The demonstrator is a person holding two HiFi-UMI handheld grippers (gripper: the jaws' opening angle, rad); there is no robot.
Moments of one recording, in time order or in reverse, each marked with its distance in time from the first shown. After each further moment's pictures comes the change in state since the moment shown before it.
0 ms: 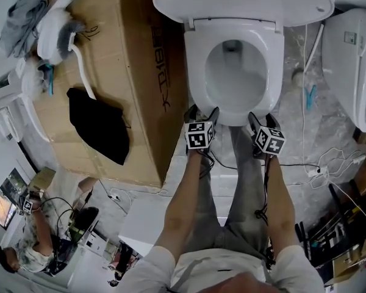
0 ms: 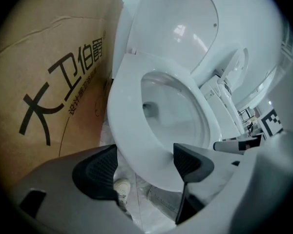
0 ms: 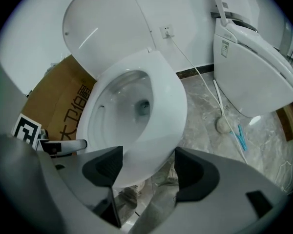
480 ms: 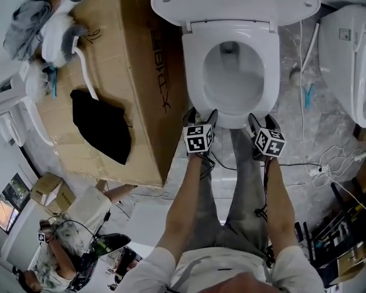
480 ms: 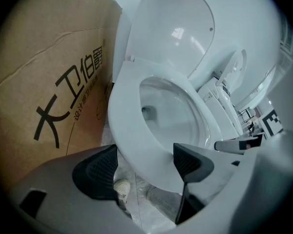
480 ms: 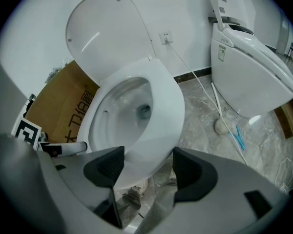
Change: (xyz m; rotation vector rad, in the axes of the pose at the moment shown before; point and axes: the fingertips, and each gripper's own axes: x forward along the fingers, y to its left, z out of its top) left arm -0.023 -0.008 0.007 0.005 -0.019 0.010; right arm -0.024 0.006 0.006 0.021 -0.033 0.004
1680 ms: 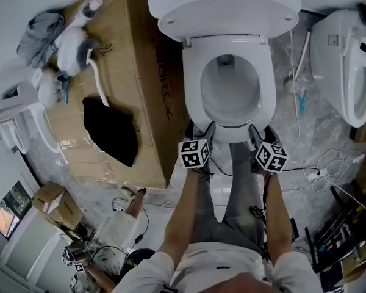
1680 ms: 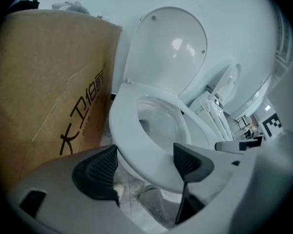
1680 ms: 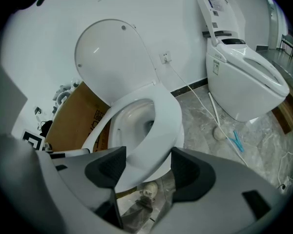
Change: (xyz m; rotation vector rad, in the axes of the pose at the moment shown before) left arm -0.074 -0.026 0.045 -0.033 -0.072 -0.037; right arm -0.082 0.032 0.043 0.062 -0.104 0.034
